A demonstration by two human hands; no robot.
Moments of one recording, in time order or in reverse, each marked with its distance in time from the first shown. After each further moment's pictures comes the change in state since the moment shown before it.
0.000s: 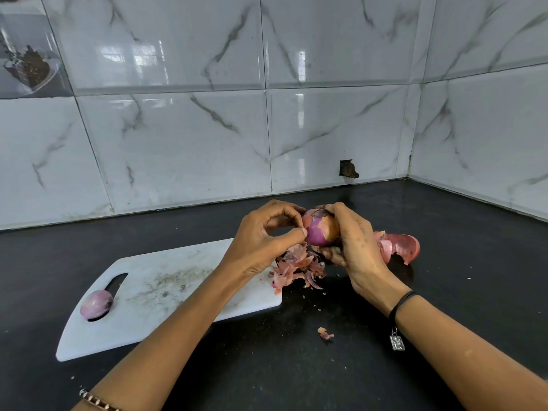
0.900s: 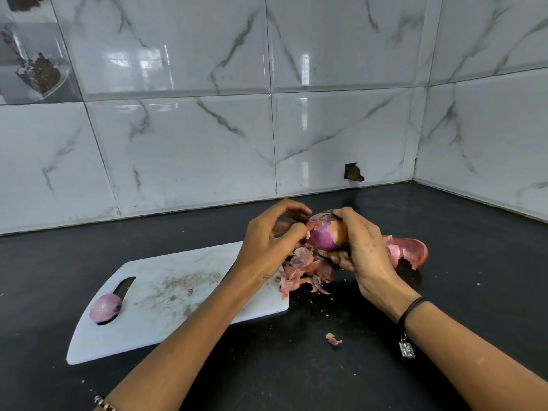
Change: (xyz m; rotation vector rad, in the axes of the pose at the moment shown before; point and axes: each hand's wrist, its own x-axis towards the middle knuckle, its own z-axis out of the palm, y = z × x) left_hand 0.000 0.002 0.006 -0.048 0.088 -0.057; right_hand 0.000 0.001 -0.001 0.000 0.012 -0.013
